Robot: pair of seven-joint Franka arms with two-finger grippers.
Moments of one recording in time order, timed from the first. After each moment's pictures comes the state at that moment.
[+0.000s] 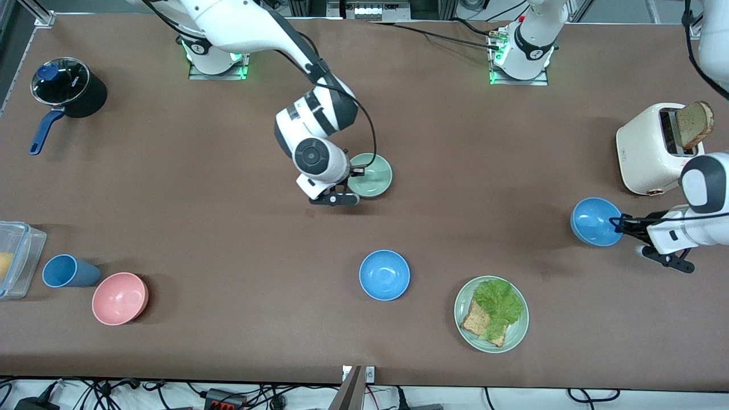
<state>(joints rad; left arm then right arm) 0.45 0.58 -0.26 -1.57 0.10 1.90 0.52 0.72 0.70 0.01 -1.58 0.31 2.11 0.58</state>
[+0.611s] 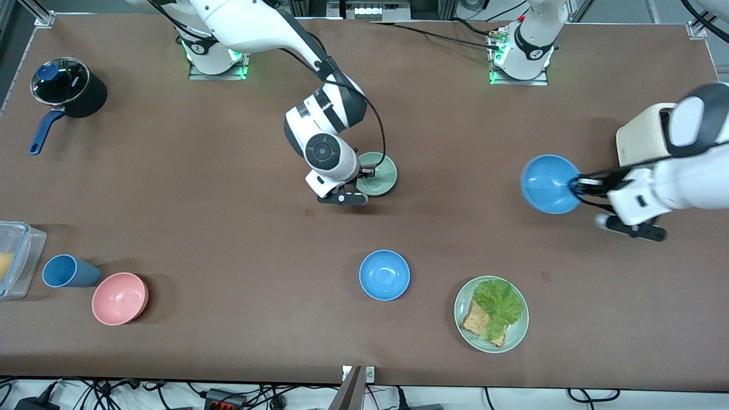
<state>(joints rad) 0.44 0.38 -0.62 -1.52 0.01 1.57 -0.04 0.72 0.69 -0.02 -1.50 0.31 2.07 0.62</state>
